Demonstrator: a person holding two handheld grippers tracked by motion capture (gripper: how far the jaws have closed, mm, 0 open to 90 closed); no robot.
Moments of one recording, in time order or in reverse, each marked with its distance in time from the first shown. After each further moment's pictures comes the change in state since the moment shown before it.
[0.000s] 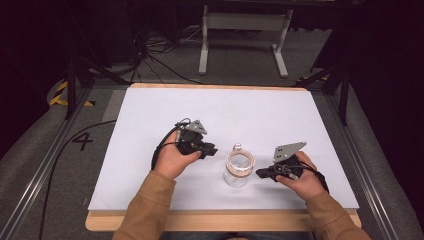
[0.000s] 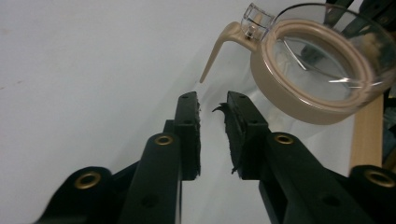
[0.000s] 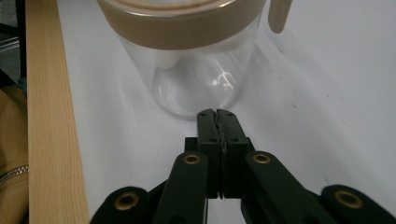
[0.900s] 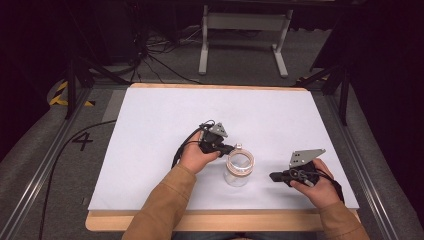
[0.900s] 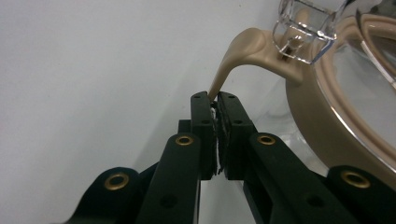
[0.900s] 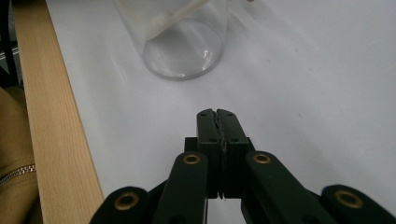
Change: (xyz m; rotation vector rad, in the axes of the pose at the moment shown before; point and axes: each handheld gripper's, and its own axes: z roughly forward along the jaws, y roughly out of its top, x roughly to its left) left arm 0.009 0.013 0.068 -0.014 -0.079 0.084; right arm 0.005 -0.031 -0.028 -0.016 -0.070 0.068
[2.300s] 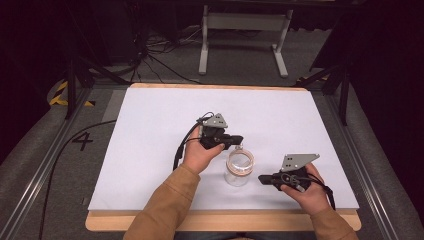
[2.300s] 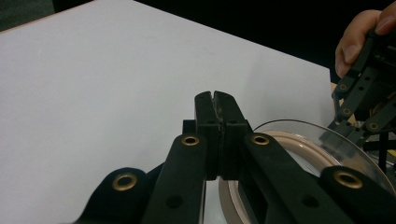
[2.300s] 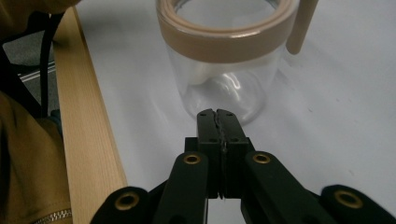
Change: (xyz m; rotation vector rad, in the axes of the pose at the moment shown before) left arm -0.018 0.024 -0.027 -0.238 -0.017 -0.056; right arm 0.029 0.018 0.011 -0.106 0.036 -0.012
